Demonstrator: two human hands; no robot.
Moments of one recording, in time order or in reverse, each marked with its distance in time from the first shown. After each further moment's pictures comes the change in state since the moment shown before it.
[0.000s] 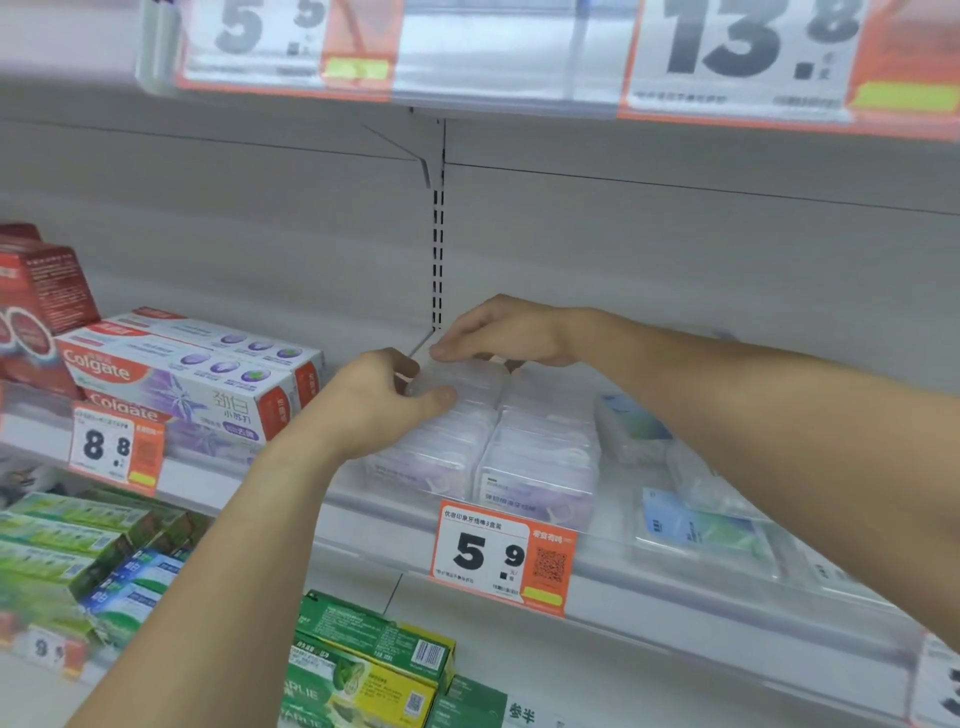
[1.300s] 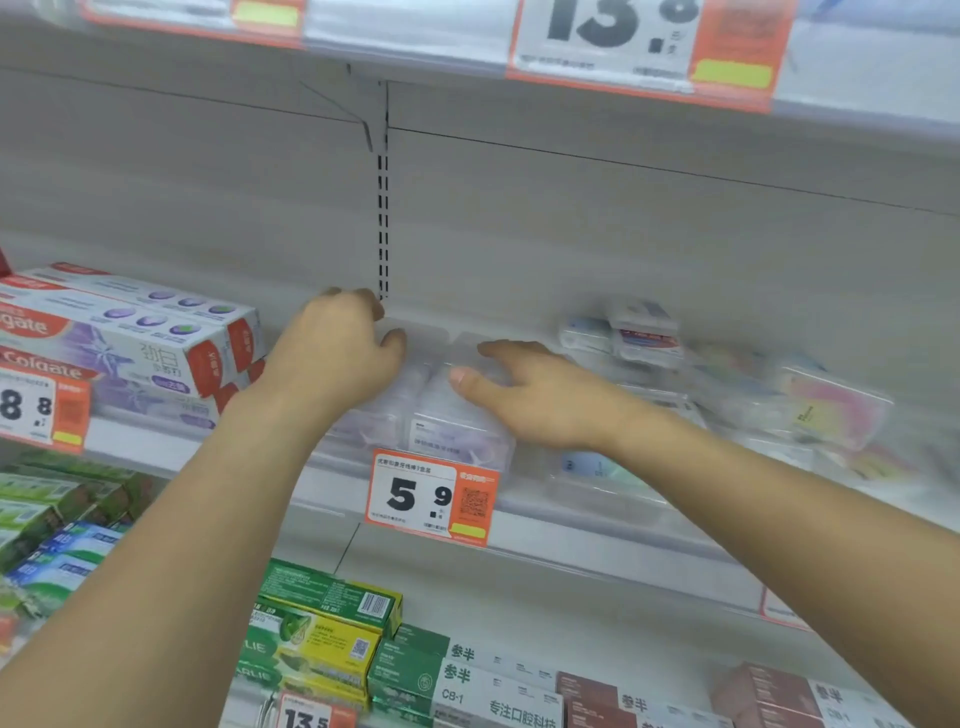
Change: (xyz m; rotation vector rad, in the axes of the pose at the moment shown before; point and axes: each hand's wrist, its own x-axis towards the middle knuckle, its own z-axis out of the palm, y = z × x) left_hand -0.014 0.034 0.019 0.352 0.271 0.190; right_hand -0.149 0.009 0.041 -0.255 0.251 0.215
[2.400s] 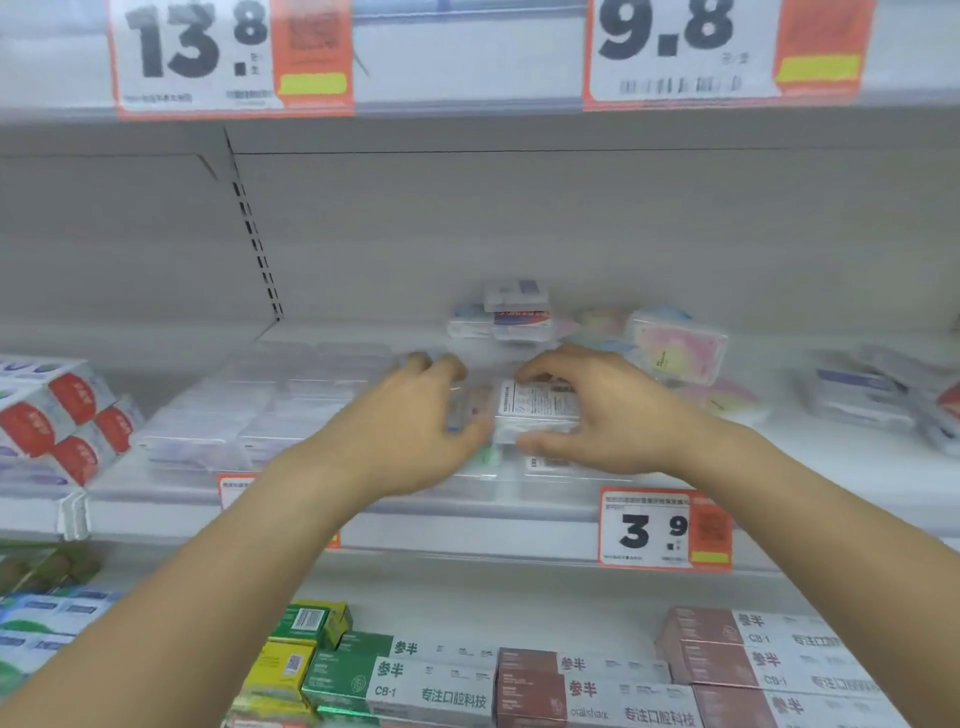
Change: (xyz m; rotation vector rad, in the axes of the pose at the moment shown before) left_hand -0.067 0.150 0.053 0.036 -0.349 0.405; right_hand -0.084 0.168 -0.046 -0.103 0.266 -0.208
